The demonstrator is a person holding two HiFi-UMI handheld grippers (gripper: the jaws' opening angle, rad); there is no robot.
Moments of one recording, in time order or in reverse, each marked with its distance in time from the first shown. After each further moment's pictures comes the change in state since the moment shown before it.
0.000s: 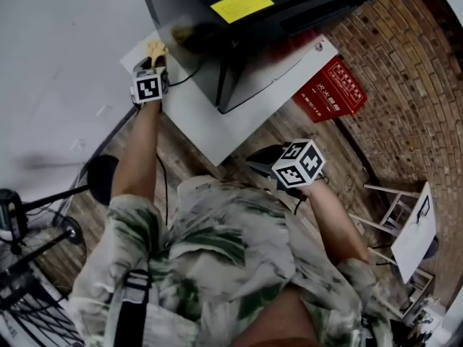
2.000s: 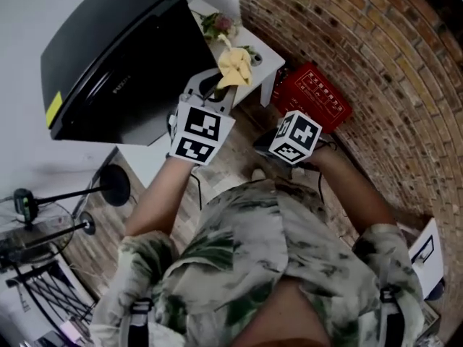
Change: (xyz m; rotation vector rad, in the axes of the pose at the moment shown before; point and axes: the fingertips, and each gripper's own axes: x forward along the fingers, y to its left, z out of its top) left arm -0.063 -0.644 0.253 0.472 -0.143 -0.355; right arm -0.322 -0.287 -0.105 -0.304 0.119 0.127
